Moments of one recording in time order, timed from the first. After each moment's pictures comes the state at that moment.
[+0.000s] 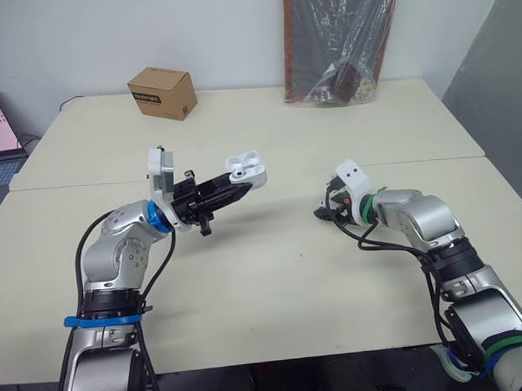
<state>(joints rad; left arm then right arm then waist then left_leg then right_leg) -0.53 0.49 0.14 0.12 -0.66 0.35 -1.23 -0.76 -0.45 0.25 0.21 0.26 0.89 0.56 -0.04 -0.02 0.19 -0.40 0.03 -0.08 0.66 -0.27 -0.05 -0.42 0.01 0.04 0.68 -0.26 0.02</state>
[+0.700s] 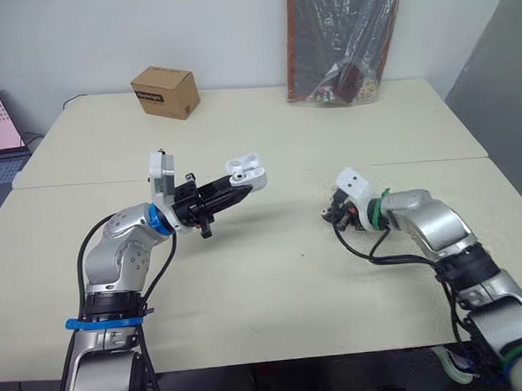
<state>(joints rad) -0.52 0.48 0.14 0.13 -0.66 0.34 -1.24 -0.68 -0.67 0.39 0.02 0.18 0.74 0.88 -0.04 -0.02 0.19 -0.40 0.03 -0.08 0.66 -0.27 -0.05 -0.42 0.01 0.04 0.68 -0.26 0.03</state>
